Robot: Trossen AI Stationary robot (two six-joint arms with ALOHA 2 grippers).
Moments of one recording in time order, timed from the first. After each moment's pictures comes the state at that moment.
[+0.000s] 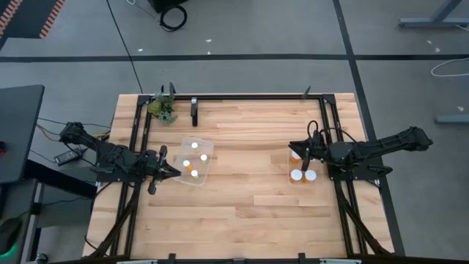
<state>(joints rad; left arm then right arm) -0.47 0.13 0.06 -0.06 -0.34 -0.15 0.18 0.29 0.01 0.07 0.59 0.38</state>
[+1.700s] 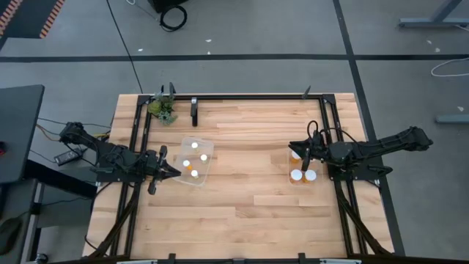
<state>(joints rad) -0.47 0.13 0.06 -0.06 -0.34 -0.15 0.18 0.29 0.01 0.06 0.59 0.38</state>
